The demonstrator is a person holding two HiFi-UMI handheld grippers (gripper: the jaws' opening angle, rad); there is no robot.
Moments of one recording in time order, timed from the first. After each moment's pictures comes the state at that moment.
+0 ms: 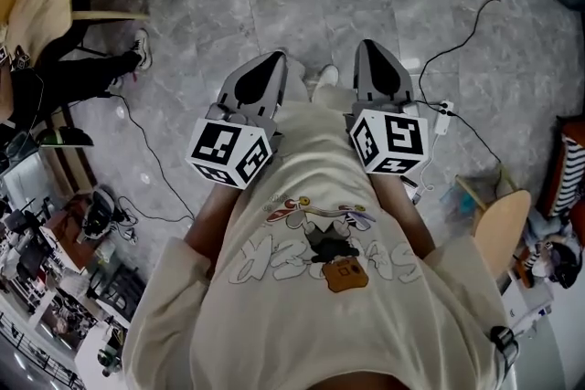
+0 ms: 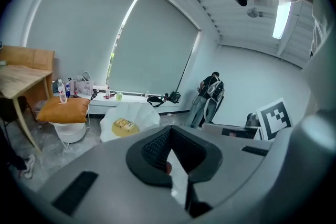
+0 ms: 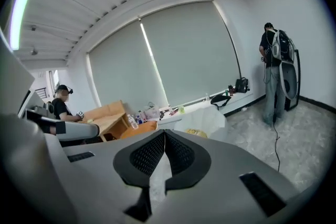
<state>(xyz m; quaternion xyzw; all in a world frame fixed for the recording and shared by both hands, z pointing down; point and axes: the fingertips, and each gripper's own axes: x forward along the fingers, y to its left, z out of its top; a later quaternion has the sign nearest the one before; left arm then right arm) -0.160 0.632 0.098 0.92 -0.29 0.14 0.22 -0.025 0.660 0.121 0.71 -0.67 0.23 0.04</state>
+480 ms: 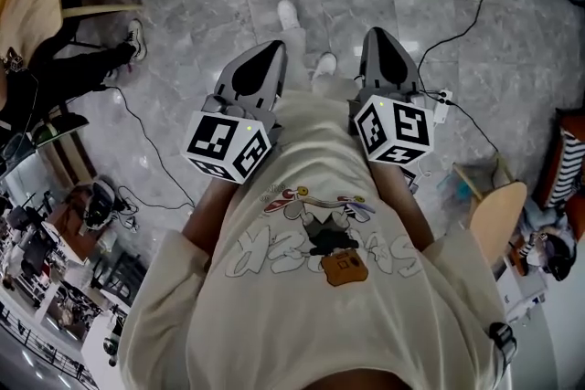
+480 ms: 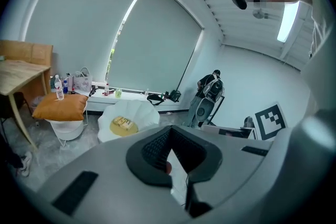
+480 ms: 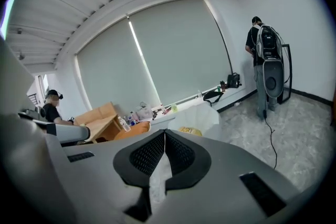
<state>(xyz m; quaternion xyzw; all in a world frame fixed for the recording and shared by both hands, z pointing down) -0.140 0.596 0.101 0.92 -0.29 0.14 0.23 0.010 0.626 0.132 0.73 -0.63 0.27 0.02</state>
